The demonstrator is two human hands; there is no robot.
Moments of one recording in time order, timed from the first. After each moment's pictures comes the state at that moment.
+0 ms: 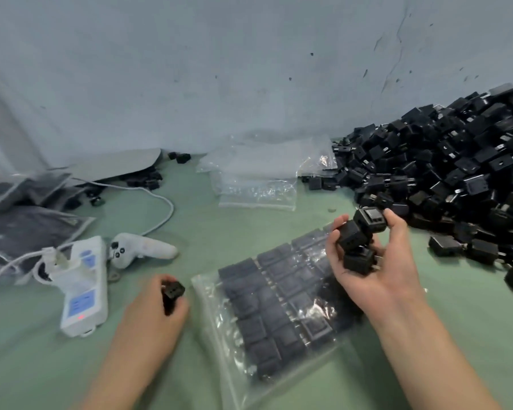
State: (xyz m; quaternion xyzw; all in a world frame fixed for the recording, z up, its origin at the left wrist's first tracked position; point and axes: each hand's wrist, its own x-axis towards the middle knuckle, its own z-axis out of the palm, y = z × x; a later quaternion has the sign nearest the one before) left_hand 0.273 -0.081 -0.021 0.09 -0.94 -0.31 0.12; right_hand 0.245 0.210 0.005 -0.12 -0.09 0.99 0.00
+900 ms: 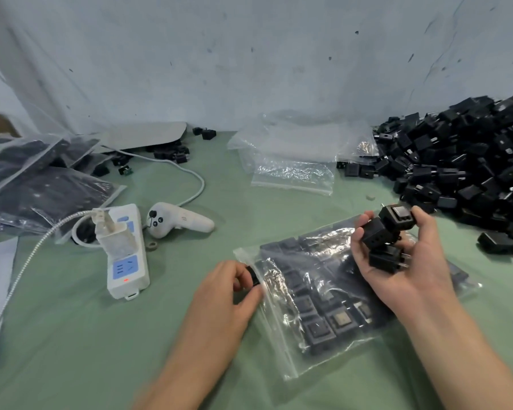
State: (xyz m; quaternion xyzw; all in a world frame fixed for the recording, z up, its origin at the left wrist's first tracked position) left_hand 0.299 -0.074 -0.033 -0.07 -0.90 -0.41 0.12; right_hand 0.247 0.171 -0.007 -0.14 -0.15 0.98 0.01
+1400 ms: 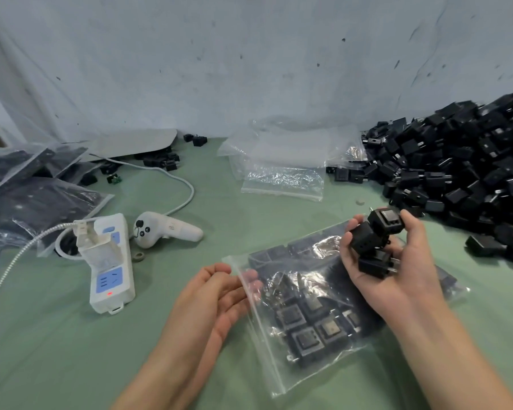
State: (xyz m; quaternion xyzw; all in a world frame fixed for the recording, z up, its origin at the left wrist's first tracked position) left_hand 0.290 -0.059 -0.008 0.13 -0.50 -0.85 -0.05; right_hand 0.247 0.173 -0.006 -0.13 -0.14 0.98 0.01
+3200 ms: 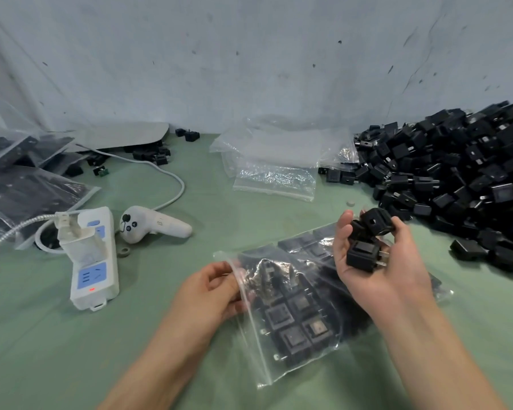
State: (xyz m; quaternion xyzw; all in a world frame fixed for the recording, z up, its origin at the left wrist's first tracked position) left_hand 0.282 -0.048 -0.014 0.09 -0.64 -0.76 -0.07; right_hand 0.252 0.164 0.013 -0.17 -0.09 0.98 0.01
